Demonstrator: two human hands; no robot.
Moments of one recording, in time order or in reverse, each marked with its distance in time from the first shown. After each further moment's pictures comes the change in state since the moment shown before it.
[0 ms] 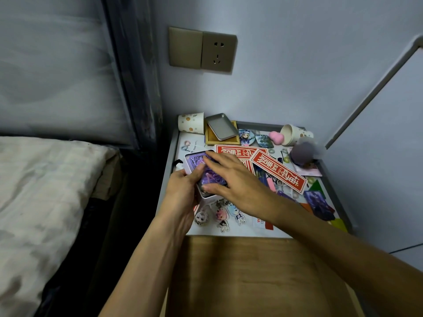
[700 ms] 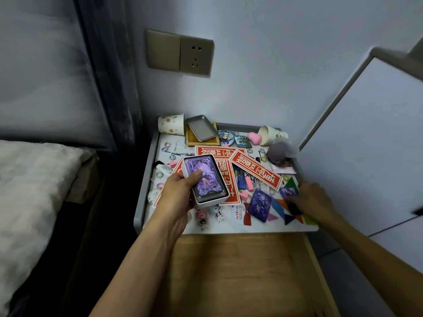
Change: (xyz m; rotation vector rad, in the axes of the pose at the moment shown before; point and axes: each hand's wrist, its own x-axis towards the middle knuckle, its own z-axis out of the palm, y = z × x) left_hand 0.004 -0.024 0.014 0.182 -0.008 -0.077; right_hand -0.111 0.173 -0.019 -0.118 0.149 0.948
